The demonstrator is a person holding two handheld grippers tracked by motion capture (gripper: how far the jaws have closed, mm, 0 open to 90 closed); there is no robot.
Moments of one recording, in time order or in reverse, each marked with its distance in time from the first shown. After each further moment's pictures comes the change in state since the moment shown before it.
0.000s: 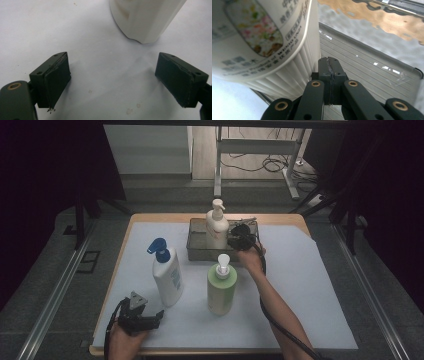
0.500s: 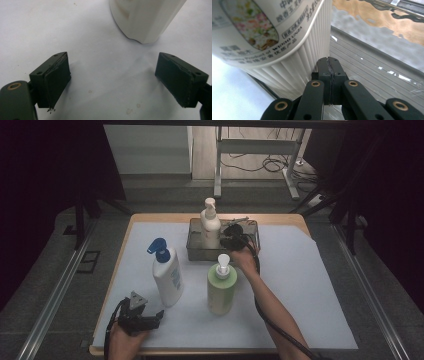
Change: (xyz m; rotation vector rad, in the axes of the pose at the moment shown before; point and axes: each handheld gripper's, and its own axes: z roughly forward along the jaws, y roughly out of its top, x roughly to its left) left arm 0.000 0.000 0.000 0.000 0.000 0.000; right arm 0.019 0.008 0.008 -0.003 0.038 -0.026
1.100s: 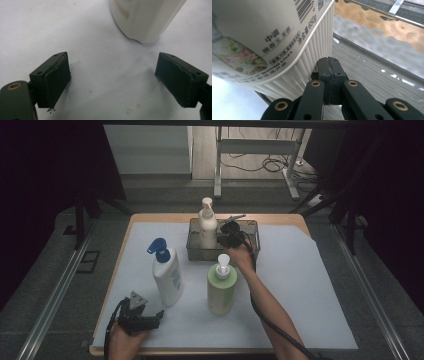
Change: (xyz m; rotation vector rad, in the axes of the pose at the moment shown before) left arm 0.000 0.000 0.000 0.001 0.000 0.000; right arm 0.004 0.011 0.005 -0.013 0.016 0.010
